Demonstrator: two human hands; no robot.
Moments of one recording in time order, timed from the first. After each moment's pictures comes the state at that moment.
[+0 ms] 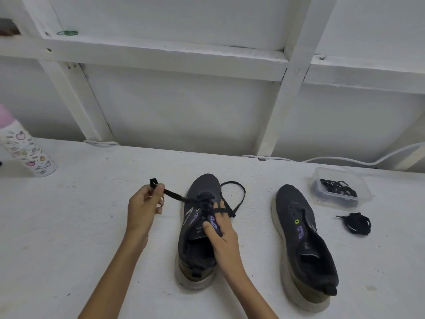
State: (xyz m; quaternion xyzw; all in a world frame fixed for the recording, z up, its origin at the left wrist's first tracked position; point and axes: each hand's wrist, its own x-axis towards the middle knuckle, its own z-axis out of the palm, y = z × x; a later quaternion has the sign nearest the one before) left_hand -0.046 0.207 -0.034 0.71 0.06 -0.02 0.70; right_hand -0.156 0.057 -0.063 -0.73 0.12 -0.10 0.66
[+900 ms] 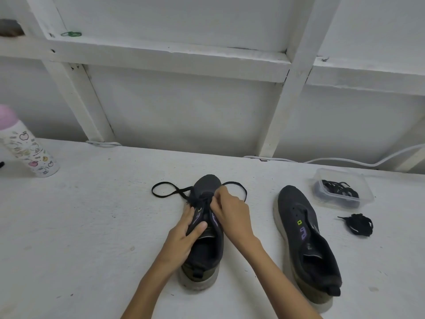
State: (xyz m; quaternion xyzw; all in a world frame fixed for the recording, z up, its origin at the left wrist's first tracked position) left_hand -0.105 0.180 -0.055 0.77 -0.13 -0.20 0.59; right_hand -0.099 0.024 -0.046 -0.95 0.09 -0.11 0.26
